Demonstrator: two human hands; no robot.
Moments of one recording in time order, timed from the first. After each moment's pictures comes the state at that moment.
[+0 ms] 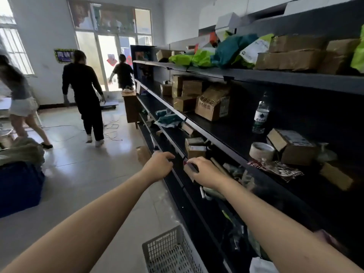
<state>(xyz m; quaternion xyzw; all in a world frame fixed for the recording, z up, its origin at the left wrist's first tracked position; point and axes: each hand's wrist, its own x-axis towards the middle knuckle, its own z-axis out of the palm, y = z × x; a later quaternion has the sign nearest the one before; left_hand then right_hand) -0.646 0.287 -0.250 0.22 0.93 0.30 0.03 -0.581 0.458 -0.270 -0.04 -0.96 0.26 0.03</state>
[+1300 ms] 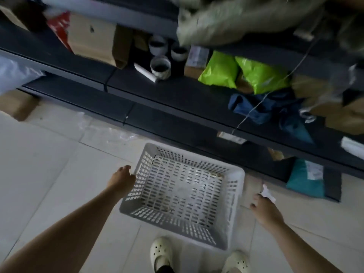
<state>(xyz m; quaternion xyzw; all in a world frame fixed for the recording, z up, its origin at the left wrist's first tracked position) -0.959 0.310 -0.915 0.31 0.88 -0.02 0.35 -0.531 0.417 -0.947 -0.67 -0.62 0.32 -0.23</state>
